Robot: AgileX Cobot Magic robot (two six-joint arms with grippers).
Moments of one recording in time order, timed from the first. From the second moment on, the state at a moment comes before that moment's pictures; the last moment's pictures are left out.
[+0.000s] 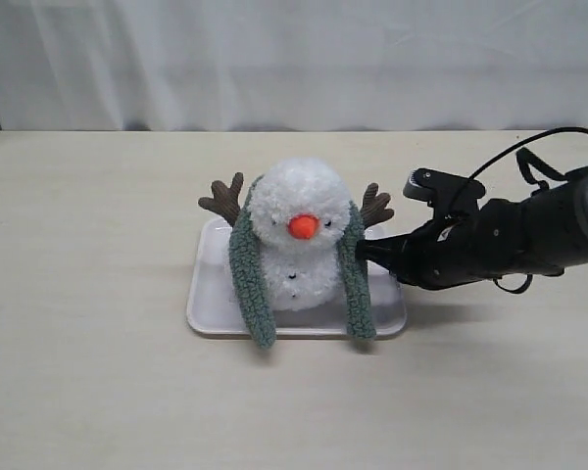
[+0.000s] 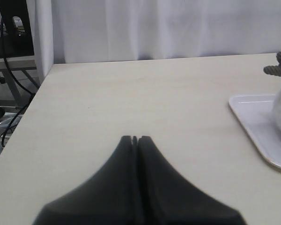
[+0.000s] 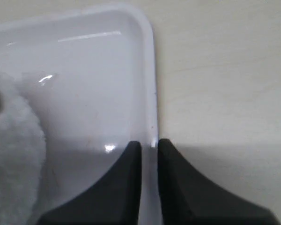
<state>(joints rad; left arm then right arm) -0.01 0.00 0.00 -0.03 0.34 0.08 0.32 1.92 -0.89 0.31 0.00 0.11</state>
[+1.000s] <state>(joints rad) -0.01 0.00 0.00 -0.03 0.34 0.08 0.51 1.50 -1.08 0.22 0.67 -0.01</state>
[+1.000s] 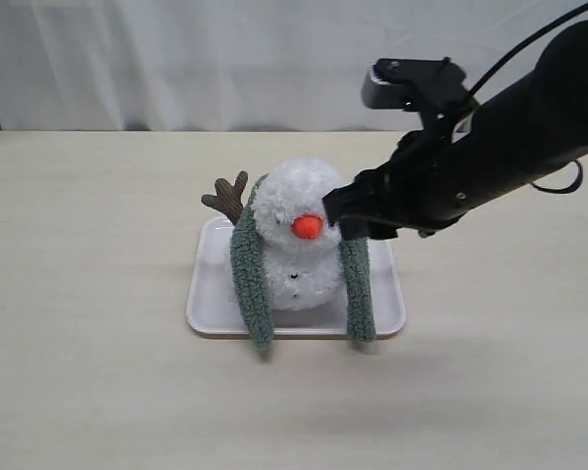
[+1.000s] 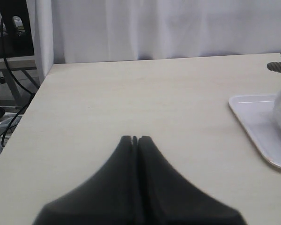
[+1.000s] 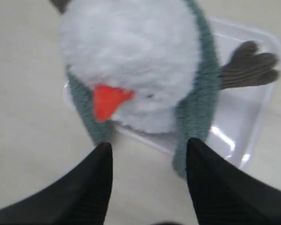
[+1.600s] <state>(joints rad) -0.01 0.00 0.00 -0.03 0.34 0.08 0.81 1.79 -1.08 0.20 0.48 0.05</state>
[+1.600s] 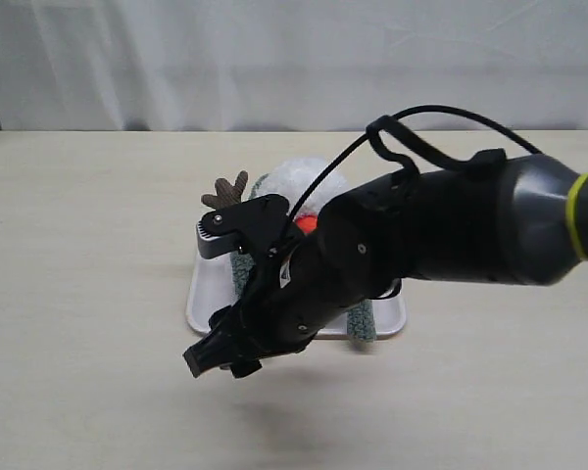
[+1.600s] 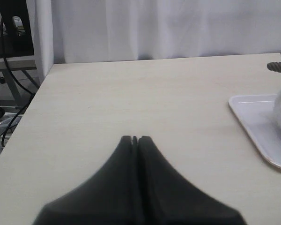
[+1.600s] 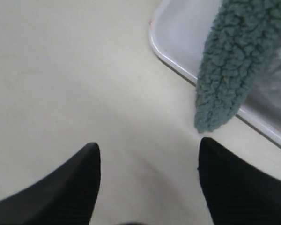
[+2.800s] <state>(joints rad) -0.01 0.00 0.00 -0.03 0.34 0.08 0.78 1.95 -1.08 -0.14 0.35 0.20</state>
